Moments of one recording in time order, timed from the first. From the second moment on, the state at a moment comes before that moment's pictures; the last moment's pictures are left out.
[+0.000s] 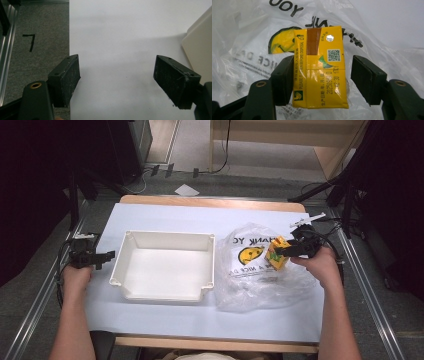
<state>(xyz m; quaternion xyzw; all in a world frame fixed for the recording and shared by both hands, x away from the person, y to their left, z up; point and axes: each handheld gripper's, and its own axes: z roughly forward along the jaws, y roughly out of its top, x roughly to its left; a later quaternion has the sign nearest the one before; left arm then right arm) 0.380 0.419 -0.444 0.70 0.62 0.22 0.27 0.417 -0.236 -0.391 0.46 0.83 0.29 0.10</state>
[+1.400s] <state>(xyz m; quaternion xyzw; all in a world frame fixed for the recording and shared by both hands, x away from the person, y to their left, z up) 0.380 0.418 -0.444 0.70 0.62 0.22 0.27 0.426 -0.219 -0.416 0.46 0.84 0.25 0.11</state>
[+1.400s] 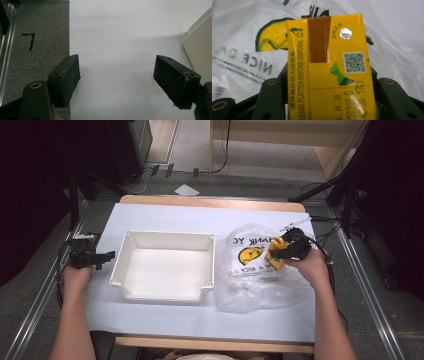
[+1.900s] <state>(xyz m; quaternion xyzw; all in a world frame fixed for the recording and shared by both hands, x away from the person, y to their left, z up) 0.380 0.419 -0.443 0.70 0.62 0.22 0.27 0.425 -0.216 -0.414 0.44 0.85 0.26 0.12</state>
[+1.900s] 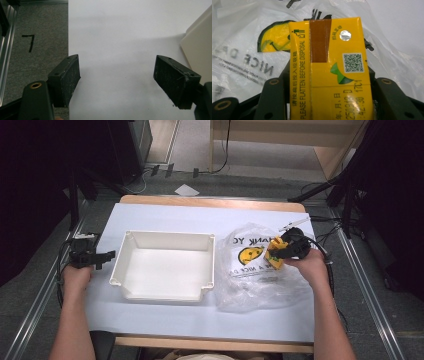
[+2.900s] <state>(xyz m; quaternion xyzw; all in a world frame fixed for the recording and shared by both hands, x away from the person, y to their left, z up) 0.380 0.419 -0.444 0.70 0.62 0.22 0.27 0.422 -0.217 -0.399 0.45 0.84 0.28 0.09</state>
